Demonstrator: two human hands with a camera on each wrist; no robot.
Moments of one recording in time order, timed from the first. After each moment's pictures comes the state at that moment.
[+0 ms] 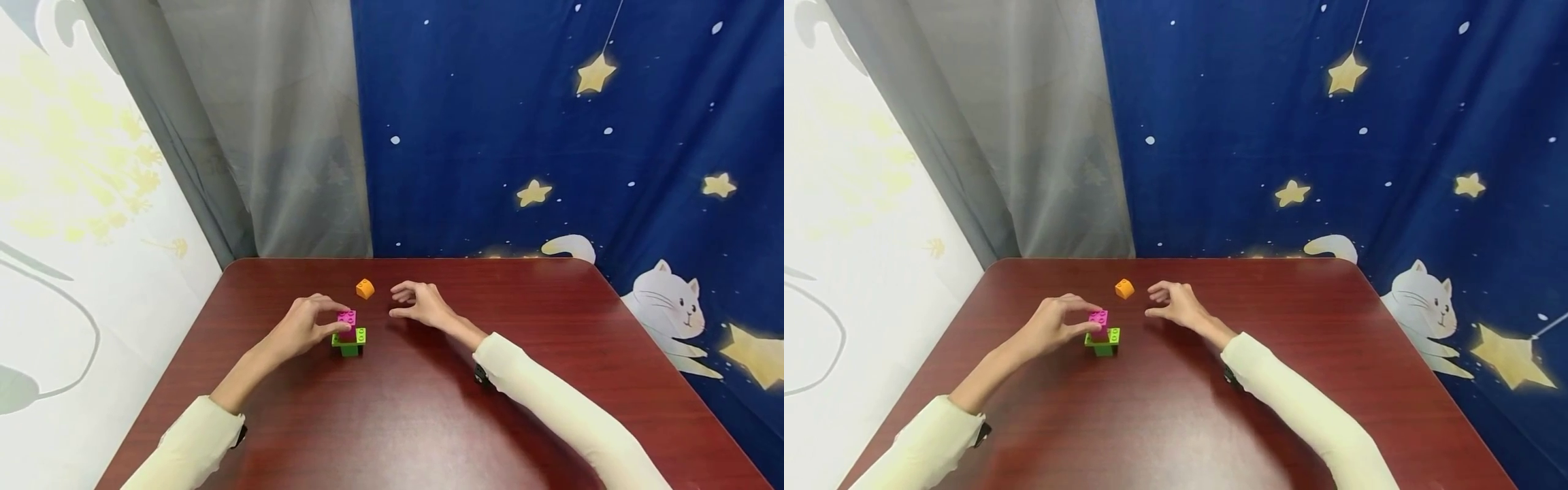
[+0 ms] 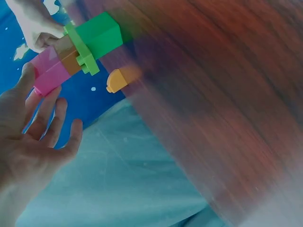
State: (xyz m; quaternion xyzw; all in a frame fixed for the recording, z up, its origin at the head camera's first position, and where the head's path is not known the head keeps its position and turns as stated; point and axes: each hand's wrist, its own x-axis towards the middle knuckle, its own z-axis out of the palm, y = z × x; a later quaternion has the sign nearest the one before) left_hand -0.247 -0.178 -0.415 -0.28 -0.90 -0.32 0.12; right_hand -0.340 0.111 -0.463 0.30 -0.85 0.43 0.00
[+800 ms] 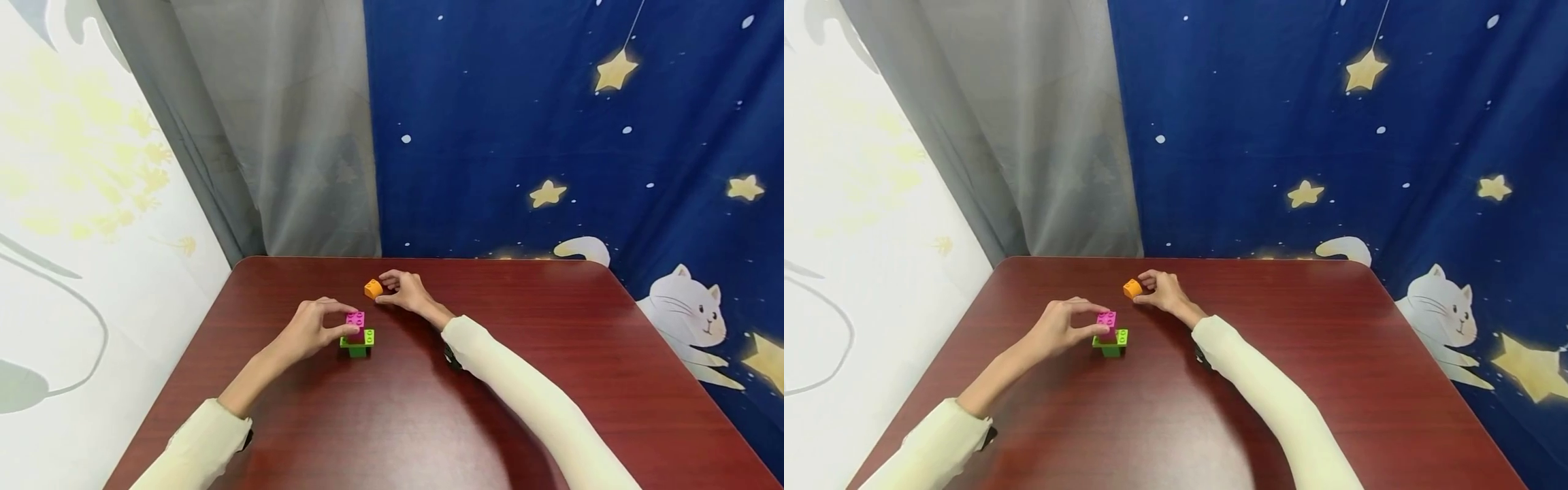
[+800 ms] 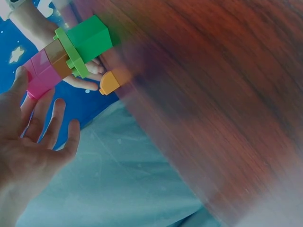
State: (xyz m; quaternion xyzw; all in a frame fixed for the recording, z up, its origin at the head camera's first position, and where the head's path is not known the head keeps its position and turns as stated) left_hand -0.247 -0.180 -0.422 -0.27 -0.89 -0.33 0.12; right_hand -0.392 0.058 -0.485 0.27 -0.88 0.40 0.02
